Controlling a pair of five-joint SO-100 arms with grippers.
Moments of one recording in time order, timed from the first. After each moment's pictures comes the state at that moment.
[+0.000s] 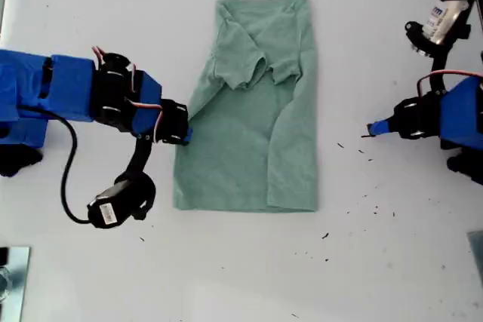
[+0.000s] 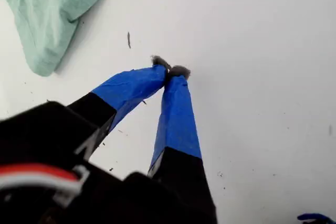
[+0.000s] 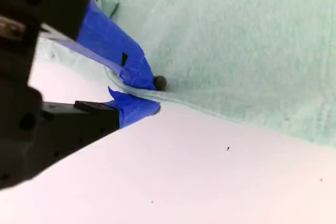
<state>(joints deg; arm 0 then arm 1) -7.6 93.5 100.4 66.3 7.1 12.5 196.2 168.2 81.0 -20.1</state>
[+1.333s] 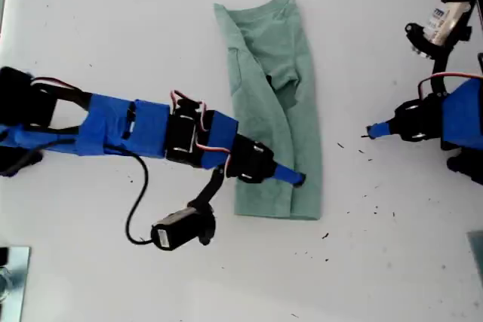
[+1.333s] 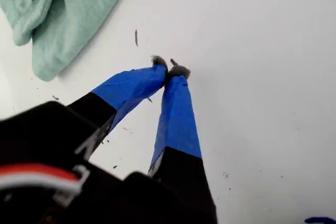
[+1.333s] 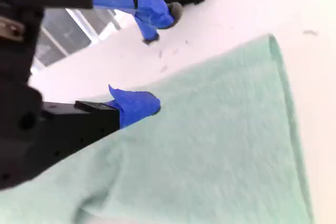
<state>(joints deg) -1.8 58.3 54.9 46.8 21.0 10.9 199.5 168.8 82.5 -18.9</state>
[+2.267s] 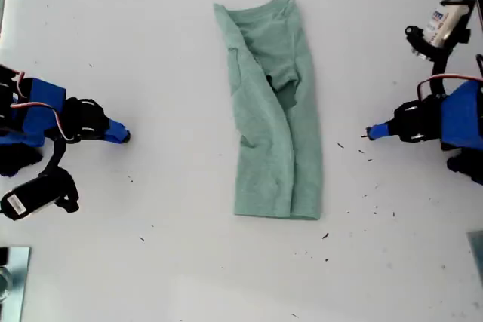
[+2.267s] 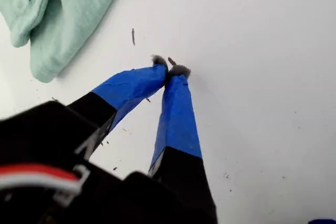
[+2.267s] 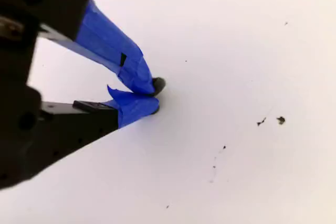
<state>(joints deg) -9.8 162.7 178.6 44.9 -5.7 10.6 200.0 170.4 82.5 -17.3</state>
